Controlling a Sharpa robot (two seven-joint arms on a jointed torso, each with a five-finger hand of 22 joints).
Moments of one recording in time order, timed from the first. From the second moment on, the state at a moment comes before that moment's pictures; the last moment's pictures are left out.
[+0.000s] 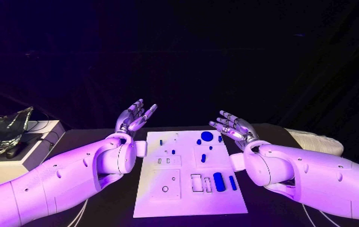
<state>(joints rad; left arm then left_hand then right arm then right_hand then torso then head) 1.01 -0.73 0.12 1.39 -0.07 -0.59 0.46 1.35 -0.15 0.26 0.29 0.05 0.20 0.14 0.03 0.06 0.17 0.15 0.02 0.02 0.18 0.19 0.02 0.03 0.11 0.27 0.27 0.03 0.04 1.17 -0.78 -0.17 1.50 -0.01 -0.56 0.41 1.23 -0.08 0.38 0.02 0.24 0.23 0.14 0.03 0.04 0.30 0.25 0.03 0.03 0.31 0.24 0.03 0.04 0.06 0.26 0.29 0.03 0.03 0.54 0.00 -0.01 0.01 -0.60</state>
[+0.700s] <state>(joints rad) 1.00 -0.82 0.13 1.40 -0.16 -0.39 0.43 1.42 -0.13 0.39 0.26 0.05 0.86 0.20 0.26 0.21 1.09 0.14 0.18 0.09 1.12 0.08 0.38 0.28 0.17 1.07 0.18 0.34 0.15 1.24 -0.72 -0.17 1.24 -0.65 -0.46 0.36 1.36 -0.09 0.50 -0.10 0.18 0.77 0.19 0.17 0.12 0.94 0.19 0.08 0.06 0.99 0.14 0.20 0.13 0.15 0.90 0.23 0.24 0.11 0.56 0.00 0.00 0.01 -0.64</state>
